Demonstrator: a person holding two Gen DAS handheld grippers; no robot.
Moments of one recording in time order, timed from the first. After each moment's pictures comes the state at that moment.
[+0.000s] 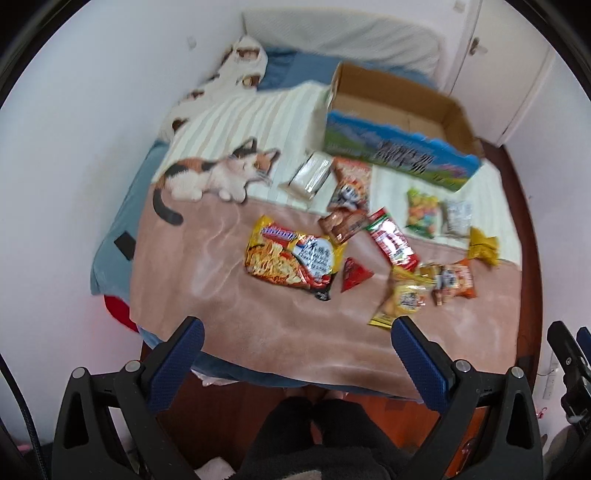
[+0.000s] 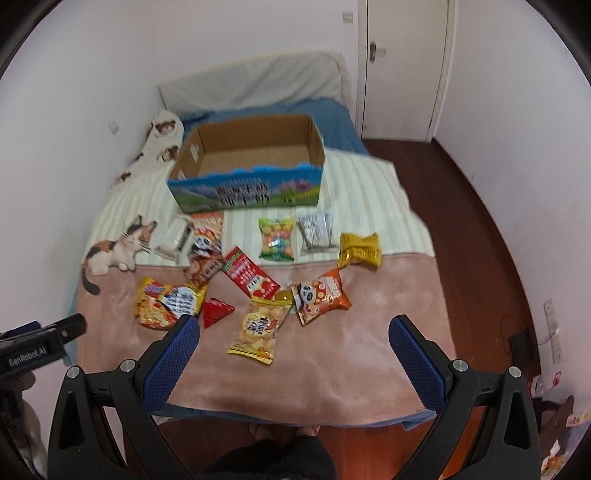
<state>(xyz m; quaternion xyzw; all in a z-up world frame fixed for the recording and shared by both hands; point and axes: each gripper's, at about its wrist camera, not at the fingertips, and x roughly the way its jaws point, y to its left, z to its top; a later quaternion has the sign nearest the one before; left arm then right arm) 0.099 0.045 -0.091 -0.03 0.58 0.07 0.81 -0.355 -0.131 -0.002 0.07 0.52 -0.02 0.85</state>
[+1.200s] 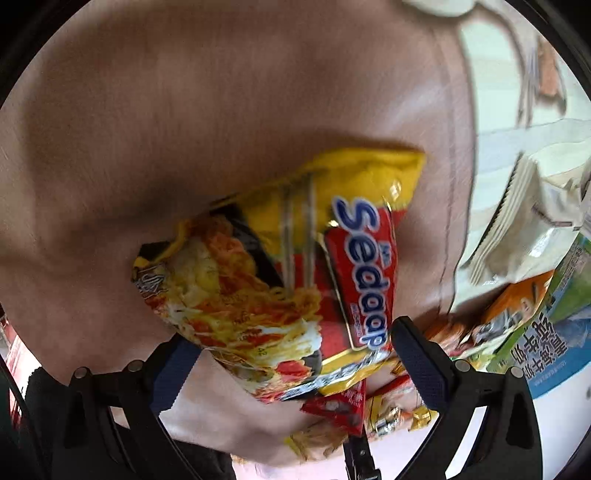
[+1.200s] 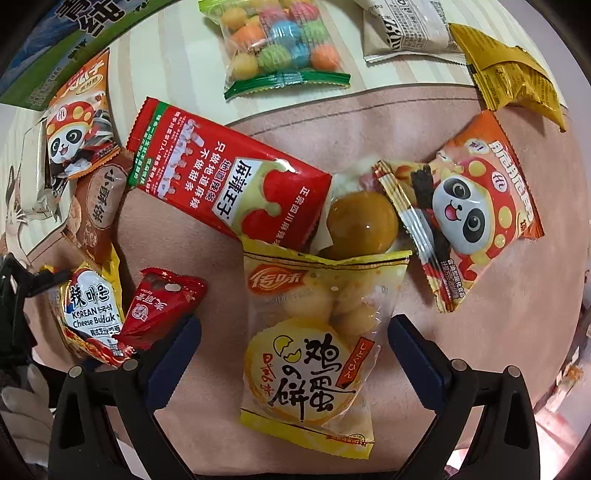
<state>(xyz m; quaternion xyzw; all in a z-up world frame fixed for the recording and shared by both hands) 0.239 0.160 -0.380 -0.48 0.71 0.18 0.49 -0.210 -0.053 -0.332 0.17 0.76 -0.07 0.63</state>
